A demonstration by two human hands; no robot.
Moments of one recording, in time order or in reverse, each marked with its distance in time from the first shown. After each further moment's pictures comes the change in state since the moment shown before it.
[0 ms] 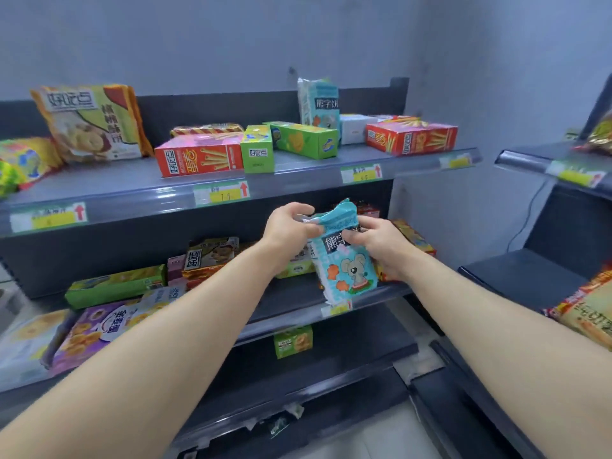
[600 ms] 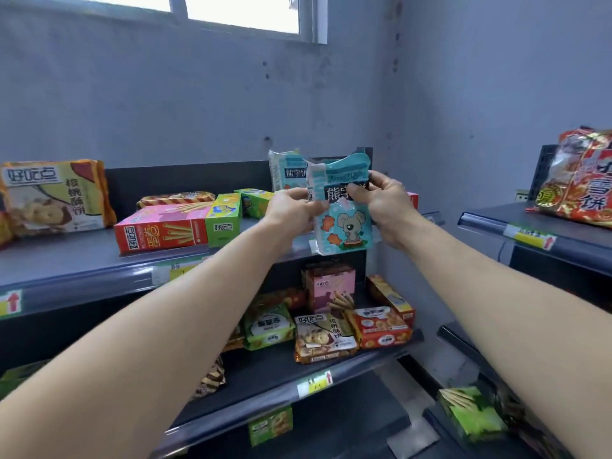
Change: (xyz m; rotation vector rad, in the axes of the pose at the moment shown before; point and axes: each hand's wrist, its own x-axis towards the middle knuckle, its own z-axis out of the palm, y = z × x) left_hand 0.058 0.121 0.027 -0.301 -0.118 0.165; right_hand 0.046 -0.127 -0.070 0.217 0.238 -0.398
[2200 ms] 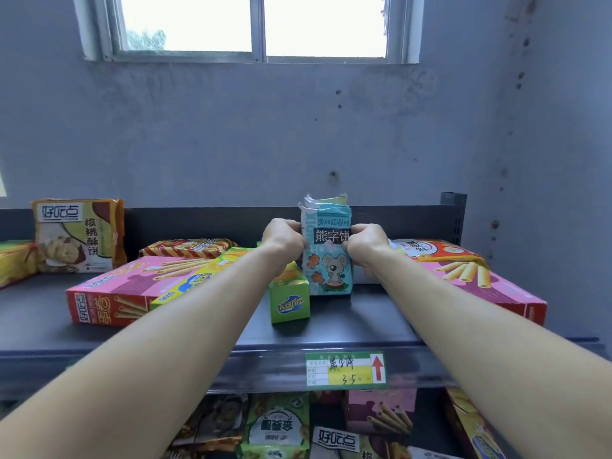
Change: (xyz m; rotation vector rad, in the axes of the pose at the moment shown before) left_hand 0.222 -0.022 -0.024 0.375 0.471 -0.099; right_hand 0.247 0.083 0.044 -0.406 -0.167 0.202
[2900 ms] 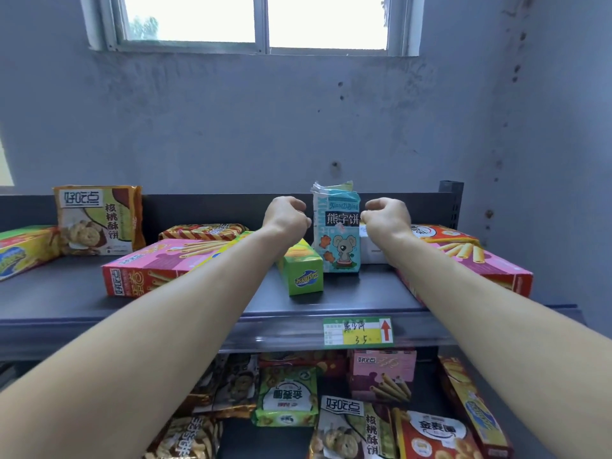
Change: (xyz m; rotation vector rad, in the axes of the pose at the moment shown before) left_hand -0.041 0.008 -0.030 0.081 0.067 0.112; right_hand -0.052 -0.015 -0.016 -0.036 0.247 -0.169
